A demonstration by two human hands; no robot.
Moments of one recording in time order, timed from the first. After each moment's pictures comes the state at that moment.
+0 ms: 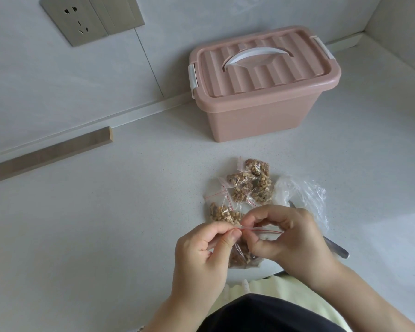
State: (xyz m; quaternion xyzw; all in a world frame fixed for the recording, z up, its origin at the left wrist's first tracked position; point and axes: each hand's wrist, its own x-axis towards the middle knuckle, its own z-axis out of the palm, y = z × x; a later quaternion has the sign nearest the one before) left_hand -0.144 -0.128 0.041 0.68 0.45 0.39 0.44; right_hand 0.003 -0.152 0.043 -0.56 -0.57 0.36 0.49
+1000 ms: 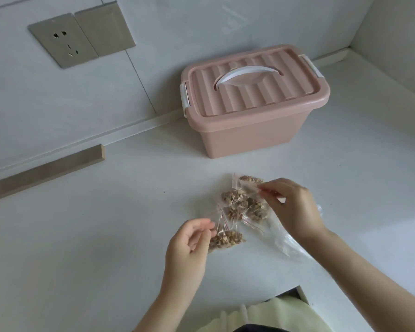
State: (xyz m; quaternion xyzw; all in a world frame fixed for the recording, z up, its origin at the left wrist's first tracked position) left_hand -0.143 -0.084 0.001 0.55 0.57 0.31 0.52; right_hand 0.065 -0.088 -0.008 -0.71 -0.58 0.16 0.37
